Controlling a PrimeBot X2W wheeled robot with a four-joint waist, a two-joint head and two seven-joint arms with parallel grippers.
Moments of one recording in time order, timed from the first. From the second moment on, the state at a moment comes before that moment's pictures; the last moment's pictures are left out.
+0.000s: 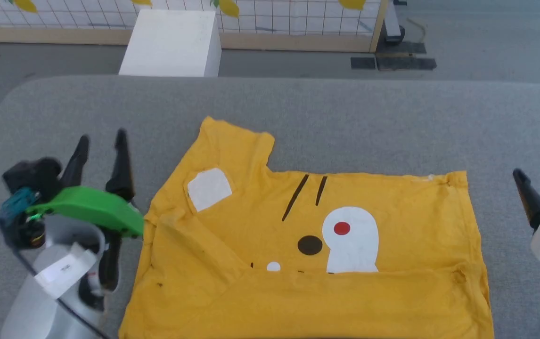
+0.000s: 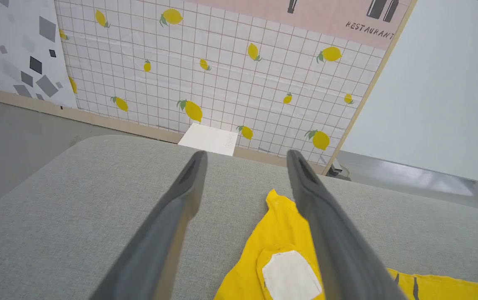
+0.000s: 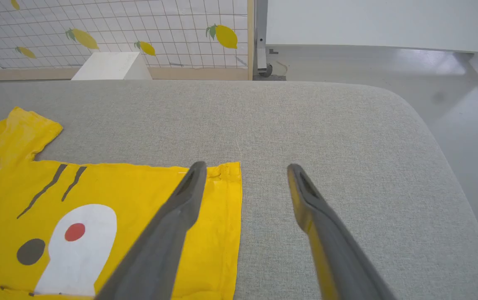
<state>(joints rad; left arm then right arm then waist) -0.28 0.36 -0.20 0.02 -0.60 0.17 -0.03 -0.16 -0.25 -0.24 -0.12 0.29 0.13 0.62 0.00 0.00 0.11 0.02</state>
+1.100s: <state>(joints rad) -1.16 0.25 -0.50 0.80 -0.56 0.02 0.75 -0.31 -0.32 -0.20 -0.24 0.32 0.13 0.68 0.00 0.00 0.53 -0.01</state>
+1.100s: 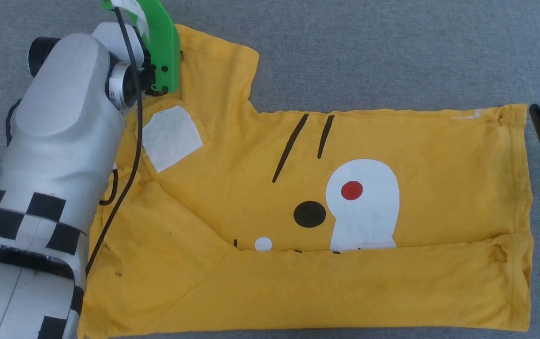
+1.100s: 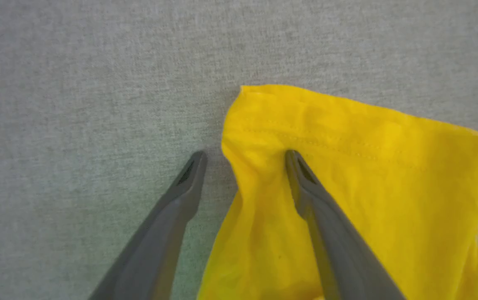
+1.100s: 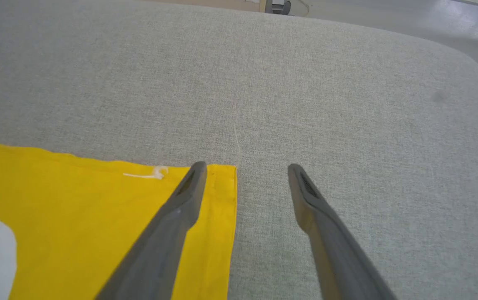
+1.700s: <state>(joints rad) -1.07 0.26 -0.39 0.70 -0.67 0.03 0.67 -0.32 -0.39 -0.13 -0.22 0.30 0.13 0.88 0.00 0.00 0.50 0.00</state>
